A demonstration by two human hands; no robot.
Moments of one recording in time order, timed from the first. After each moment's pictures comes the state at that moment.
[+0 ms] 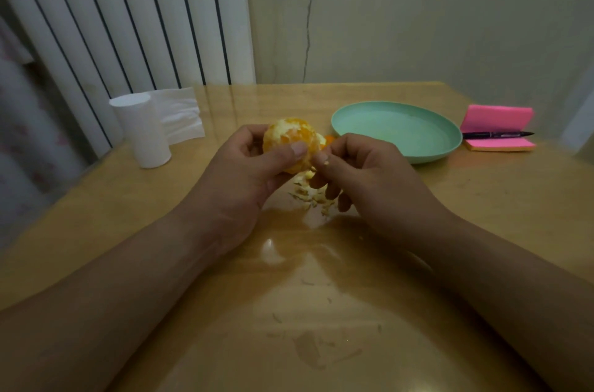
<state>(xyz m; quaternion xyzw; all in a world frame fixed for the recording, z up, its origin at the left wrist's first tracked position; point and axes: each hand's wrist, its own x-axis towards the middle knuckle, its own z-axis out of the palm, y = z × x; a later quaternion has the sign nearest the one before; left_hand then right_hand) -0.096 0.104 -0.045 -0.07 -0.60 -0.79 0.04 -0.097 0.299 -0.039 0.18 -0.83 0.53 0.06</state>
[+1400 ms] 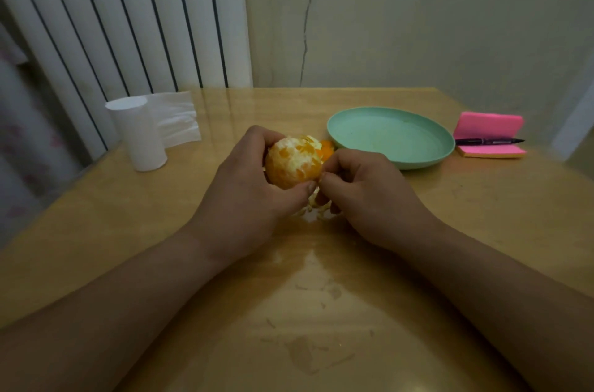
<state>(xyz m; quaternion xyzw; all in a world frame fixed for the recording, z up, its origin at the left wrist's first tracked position) -0.086 0.105 -0.050 -0.12 -0.87 -0.44 0.20 -0.103 0.299 -0.043 0.16 -0.88 0.44 0.10</state>
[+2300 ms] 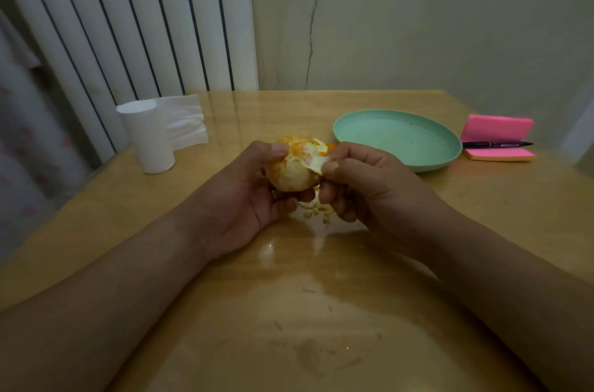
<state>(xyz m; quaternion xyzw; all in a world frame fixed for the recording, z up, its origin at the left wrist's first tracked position) -0.101 0.091 -0.045 -0.08 -0.54 -0.82 -0.16 -0.098 0.299 -0.033 0.17 -0.67 0.71 -0.09</state>
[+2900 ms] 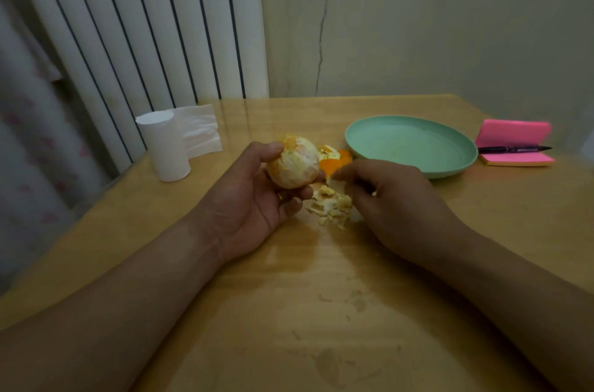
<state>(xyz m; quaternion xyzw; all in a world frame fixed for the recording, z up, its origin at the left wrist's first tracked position) -0.102 0.087 -0.037 -0.03 -0.50 -0.85 -0.15 -0.111 0.309 -0.050 0.20 -0.91 0.32 0.16</state>
